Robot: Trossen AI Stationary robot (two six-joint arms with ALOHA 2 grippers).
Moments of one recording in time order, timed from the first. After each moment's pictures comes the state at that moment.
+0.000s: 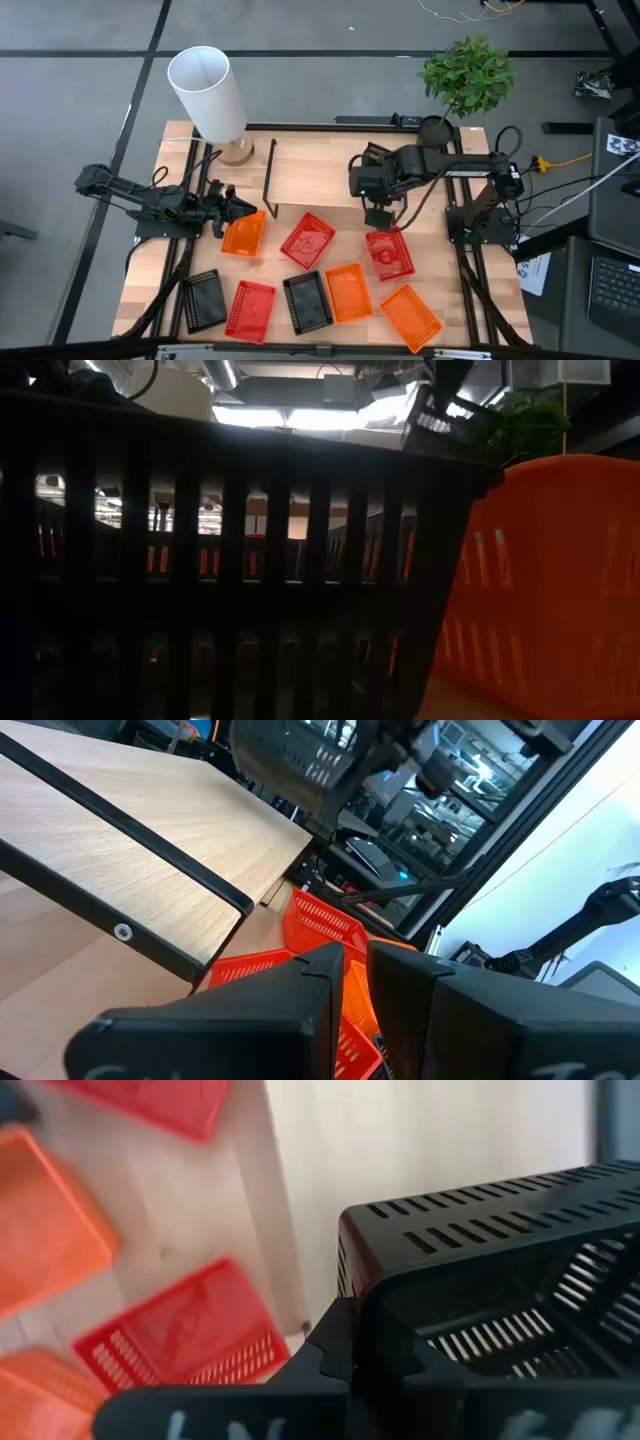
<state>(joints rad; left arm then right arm) -0.27 0.21 0.01 0.32 -0.33 -0.59 0.08 1.73 1.86 -1.56 0.17 0.27</state>
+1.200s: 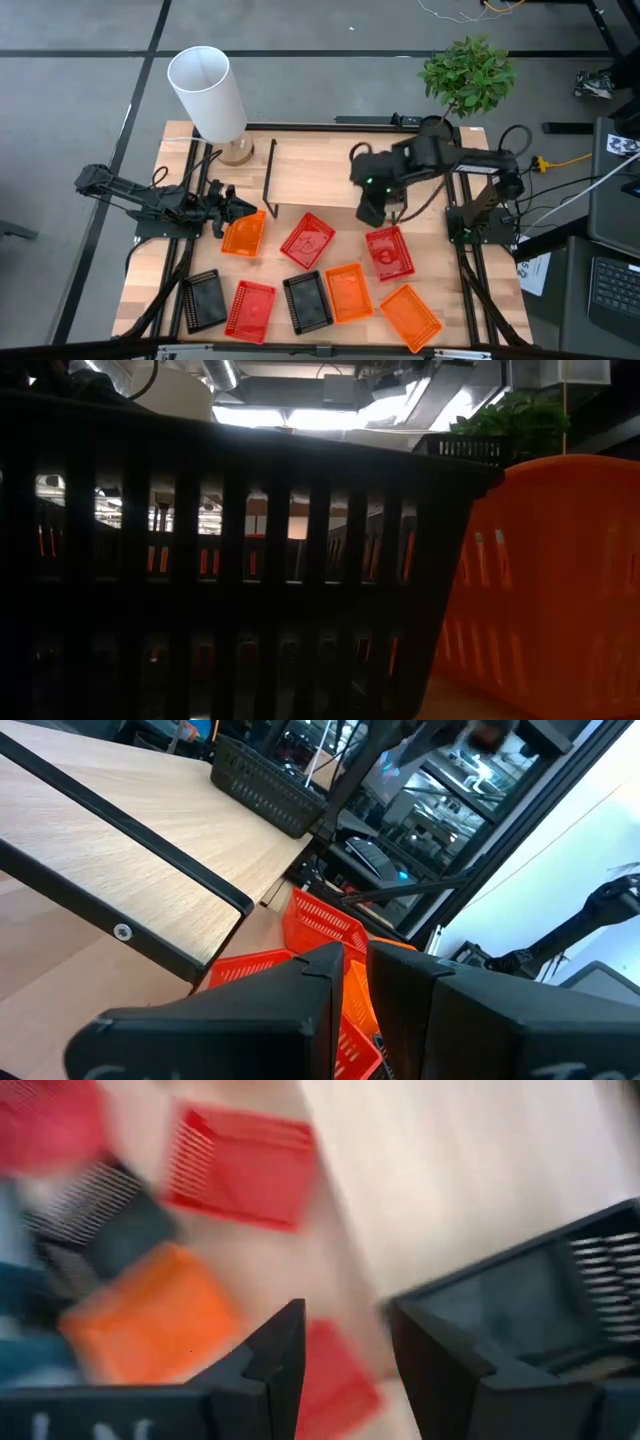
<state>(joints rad) -0.27 0.21 0.01 0.32 -0.33 -0.59 0.09 1.73 2.07 -1.50 0.03 0.50</state>
